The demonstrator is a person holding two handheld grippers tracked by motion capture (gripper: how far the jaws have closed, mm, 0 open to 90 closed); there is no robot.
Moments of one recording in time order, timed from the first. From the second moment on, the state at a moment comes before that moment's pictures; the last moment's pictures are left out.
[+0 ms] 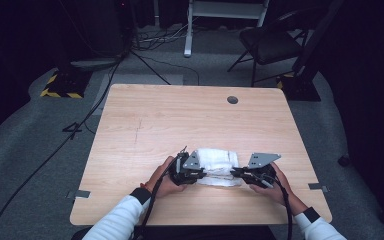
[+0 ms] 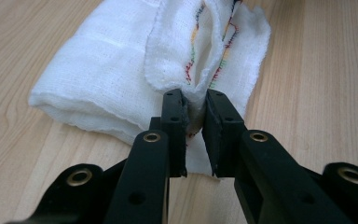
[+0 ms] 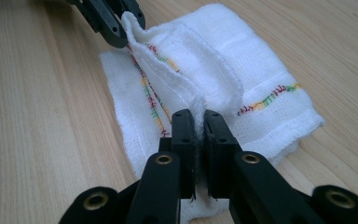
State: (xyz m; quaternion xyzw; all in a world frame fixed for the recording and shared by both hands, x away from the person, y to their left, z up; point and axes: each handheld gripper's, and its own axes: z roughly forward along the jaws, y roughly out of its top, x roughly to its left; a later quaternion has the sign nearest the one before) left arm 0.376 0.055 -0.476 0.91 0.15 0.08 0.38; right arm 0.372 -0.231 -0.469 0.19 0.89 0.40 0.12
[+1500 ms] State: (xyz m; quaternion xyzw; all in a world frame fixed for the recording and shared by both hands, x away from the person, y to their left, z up) left arm 0.362 0.068 -0.485 0.91 0.15 0.06 0.37; right arm 0.359 -0.237 -0.475 0.19 0.90 0.38 0.12
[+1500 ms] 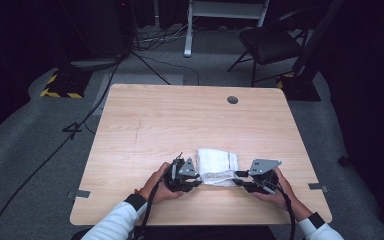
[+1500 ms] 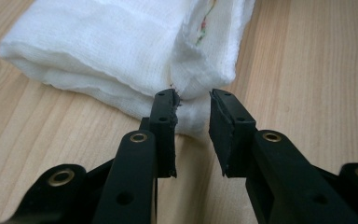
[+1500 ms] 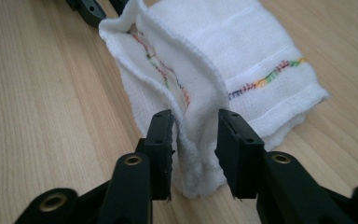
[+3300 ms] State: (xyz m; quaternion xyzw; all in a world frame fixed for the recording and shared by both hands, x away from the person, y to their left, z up) left arm 0.341 0.147 -0.467 0.89 0.28 0.18 0.32; right arm 0.356 -0.307 -0.454 0.28 0.86 0.35 0.24
